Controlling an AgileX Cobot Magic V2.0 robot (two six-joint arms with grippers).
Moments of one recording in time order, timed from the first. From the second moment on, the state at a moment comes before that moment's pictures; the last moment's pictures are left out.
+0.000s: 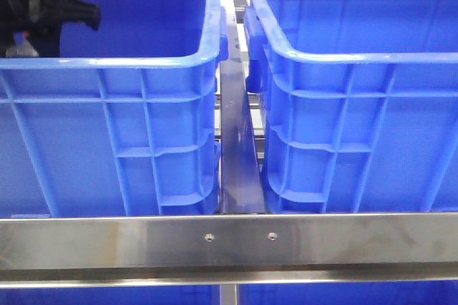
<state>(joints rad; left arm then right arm) -0.44 1.62 -1.25 0.56 0.78 -0.76 0.02 -0.01 0.03 0.03 -0.04 0.03</state>
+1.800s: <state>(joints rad) -0.96 1.17 -1.24 -0.10 0.87 0.44 0.02 0.27 -0.62 0.17 0.65 0.18</state>
